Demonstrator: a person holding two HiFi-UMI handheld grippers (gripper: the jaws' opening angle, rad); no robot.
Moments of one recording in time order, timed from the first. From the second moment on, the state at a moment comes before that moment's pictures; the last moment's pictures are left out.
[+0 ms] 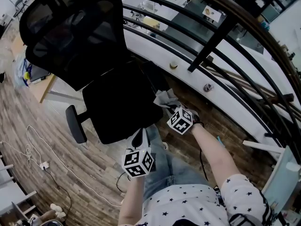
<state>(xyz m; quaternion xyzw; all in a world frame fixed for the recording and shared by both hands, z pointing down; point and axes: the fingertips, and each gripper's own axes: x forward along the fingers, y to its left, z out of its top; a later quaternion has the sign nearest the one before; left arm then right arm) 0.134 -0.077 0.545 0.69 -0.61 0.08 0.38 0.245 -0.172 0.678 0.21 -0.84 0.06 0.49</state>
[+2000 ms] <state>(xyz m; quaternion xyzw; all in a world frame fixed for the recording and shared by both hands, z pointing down) 0.072 0.089 0.414 0.71 -0.64 0.04 0.30 0.192 0.073 0.398 0.34 -0.92 0.08 0.19</state>
